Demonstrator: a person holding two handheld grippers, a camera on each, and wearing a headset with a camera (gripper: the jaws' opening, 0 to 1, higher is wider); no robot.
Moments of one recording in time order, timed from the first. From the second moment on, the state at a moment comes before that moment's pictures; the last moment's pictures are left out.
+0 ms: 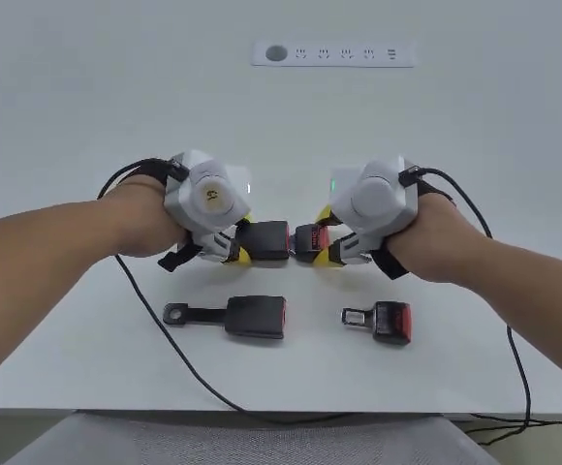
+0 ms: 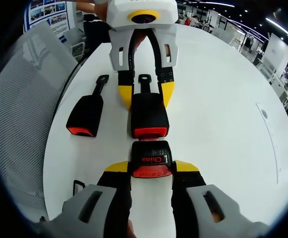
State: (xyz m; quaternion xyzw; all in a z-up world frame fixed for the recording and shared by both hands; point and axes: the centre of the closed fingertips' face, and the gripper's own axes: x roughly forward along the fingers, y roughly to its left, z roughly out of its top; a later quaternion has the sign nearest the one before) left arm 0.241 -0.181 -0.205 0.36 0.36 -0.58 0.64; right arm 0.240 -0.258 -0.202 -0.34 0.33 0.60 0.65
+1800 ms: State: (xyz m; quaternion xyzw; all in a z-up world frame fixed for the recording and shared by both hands) left arm 0.238 -0.162 -0.186 0.34 0.36 -0.54 0.68; right arm 0.238 -0.269 -0.187 -0.30 0.33 0.58 0.68
